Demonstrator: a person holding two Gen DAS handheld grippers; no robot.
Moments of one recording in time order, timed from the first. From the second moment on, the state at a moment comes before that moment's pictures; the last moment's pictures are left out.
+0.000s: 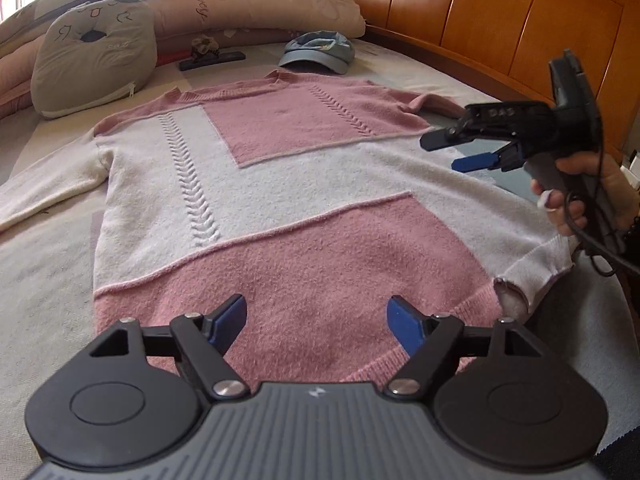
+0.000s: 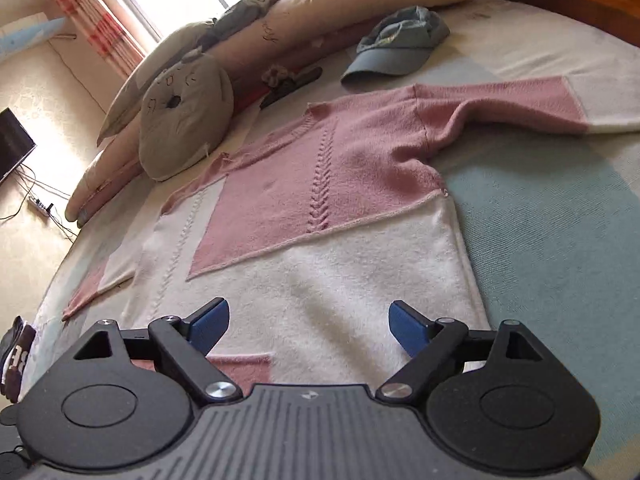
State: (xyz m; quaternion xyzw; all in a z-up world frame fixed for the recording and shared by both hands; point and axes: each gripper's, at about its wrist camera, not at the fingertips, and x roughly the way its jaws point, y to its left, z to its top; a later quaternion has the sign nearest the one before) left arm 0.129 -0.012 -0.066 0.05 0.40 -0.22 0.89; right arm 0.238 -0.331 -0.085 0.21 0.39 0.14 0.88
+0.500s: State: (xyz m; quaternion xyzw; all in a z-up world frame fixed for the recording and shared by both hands) left arm 0.131 -0.004 -0.073 0.07 0.39 -0.19 0.90; right arm 0.206 -0.287 -0.072 0.08 0.35 0.15 0.92
